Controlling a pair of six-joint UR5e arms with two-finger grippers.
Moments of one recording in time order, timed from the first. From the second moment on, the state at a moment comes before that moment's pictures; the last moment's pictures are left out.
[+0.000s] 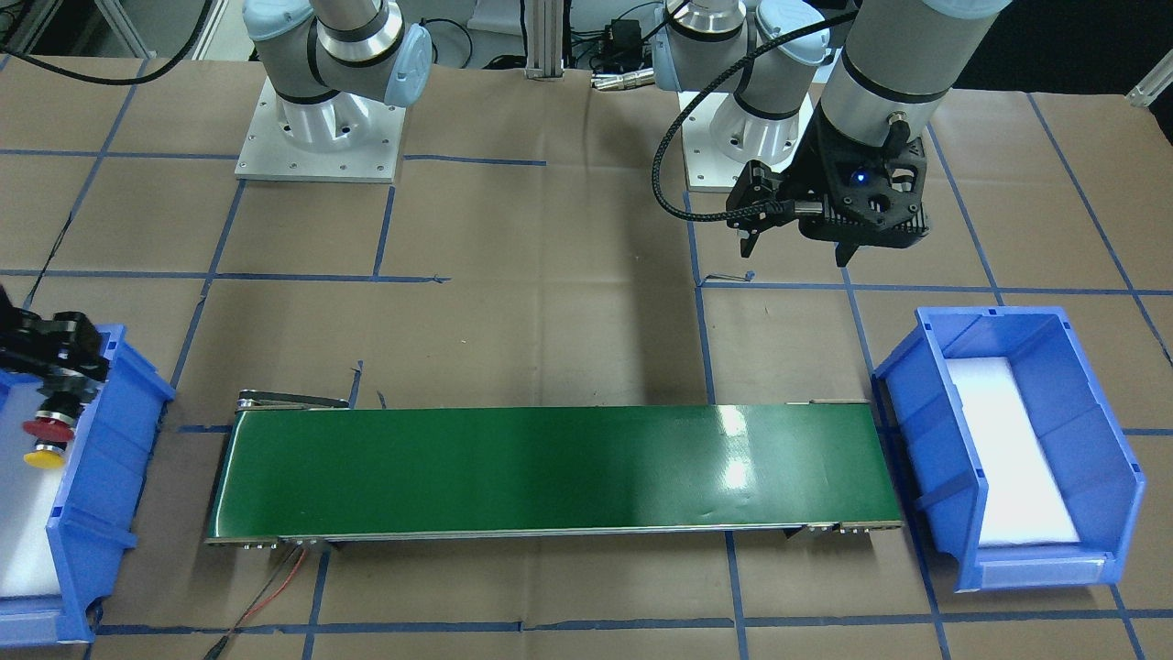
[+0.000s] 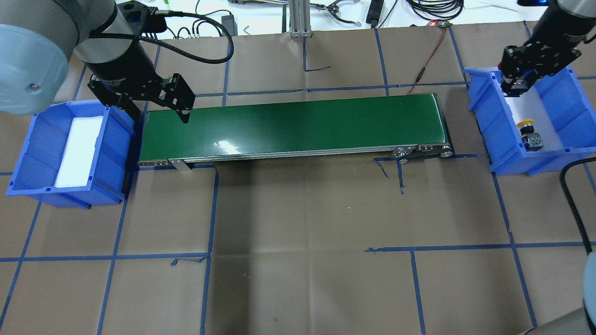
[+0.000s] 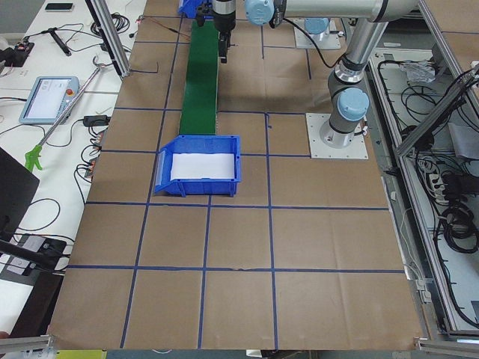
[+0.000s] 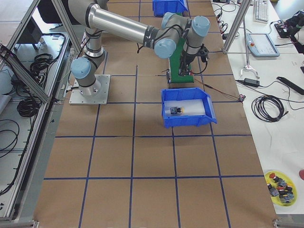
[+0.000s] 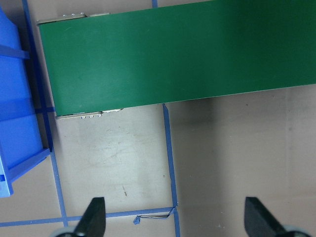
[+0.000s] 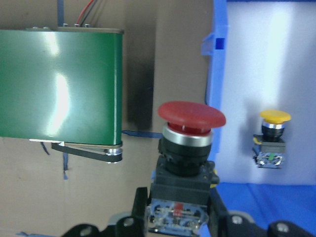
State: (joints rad) left arm -1.57 -1.59 -1.58 -1.55 1.58 0.11; right arm 1.17 -1.27 1.40 -1.60 -1.53 -0.51
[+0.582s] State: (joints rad) left arm -1.57 -1.59 -1.58 -1.55 1.58 0.11; right arm 1.06 -1.08 1.35 -1.82 -1.60 -0.72
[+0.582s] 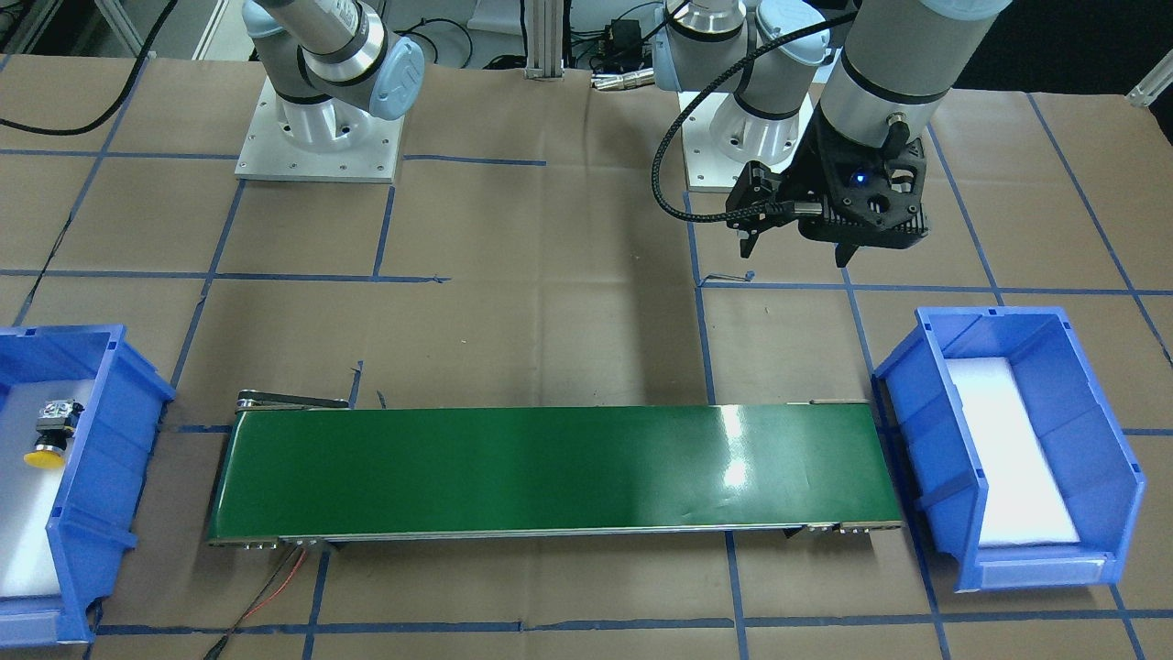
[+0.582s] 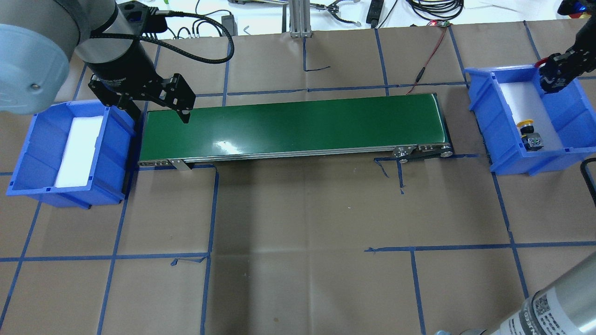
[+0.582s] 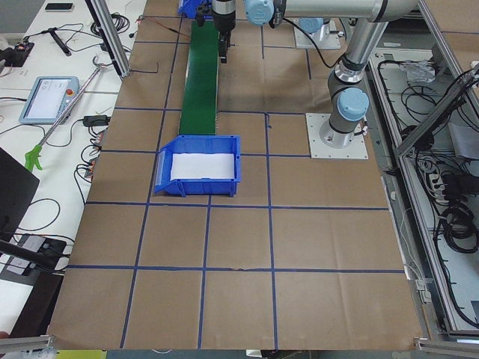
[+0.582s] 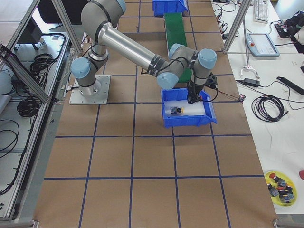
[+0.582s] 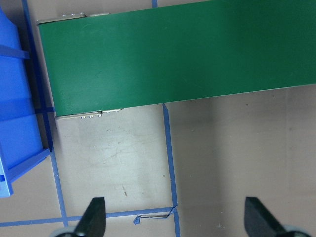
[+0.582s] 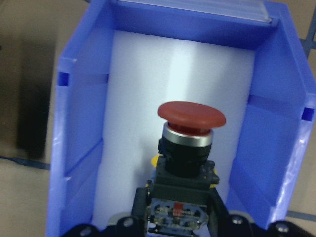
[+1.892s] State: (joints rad) left arm -1.57 -1.59 -1.58 -1.55 1.58 0.09; right arm 1.10 -0.94 1.34 -1.83 -1.62 -0.71
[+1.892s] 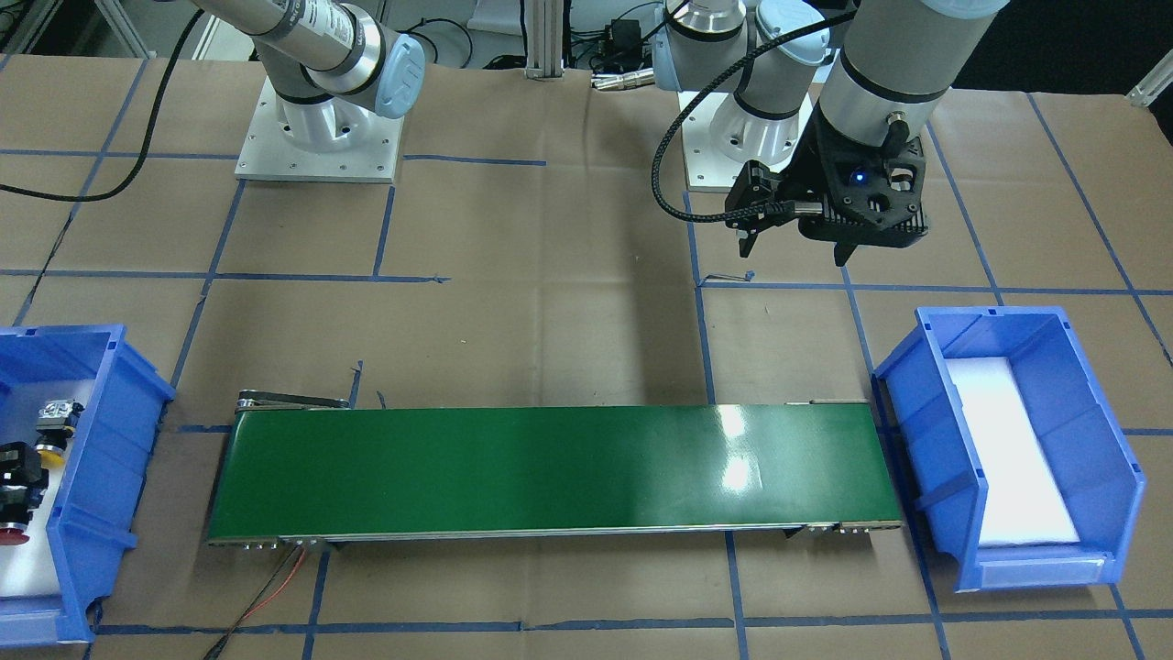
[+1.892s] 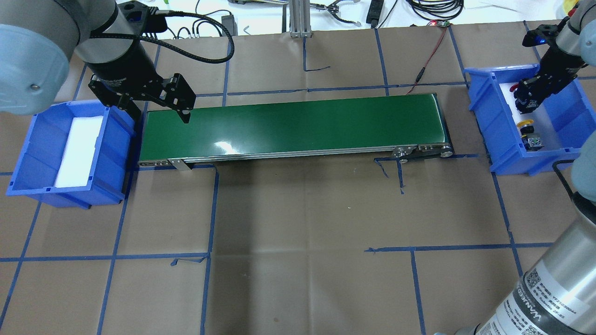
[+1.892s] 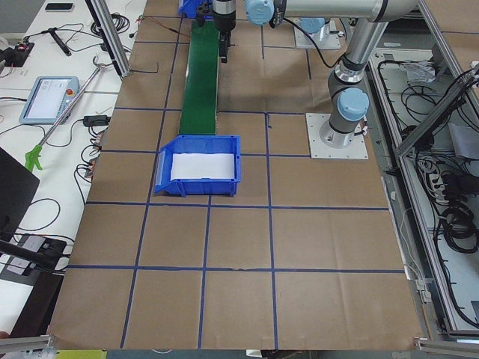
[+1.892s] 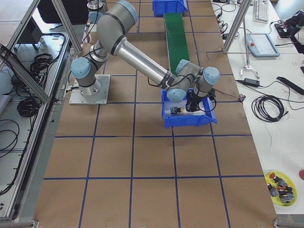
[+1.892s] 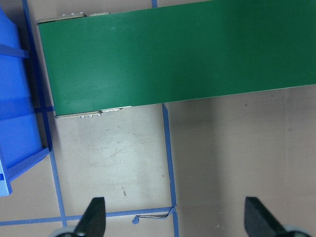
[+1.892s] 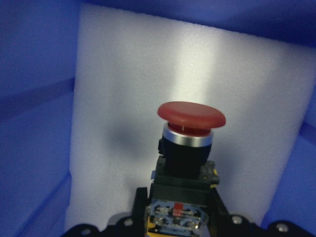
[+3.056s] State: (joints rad) left arm -1.57 -1.59 -1.57 -1.56 1.58 0.09; right arm 1.10 -0.99 1.34 -1.82 -1.54 -0.71
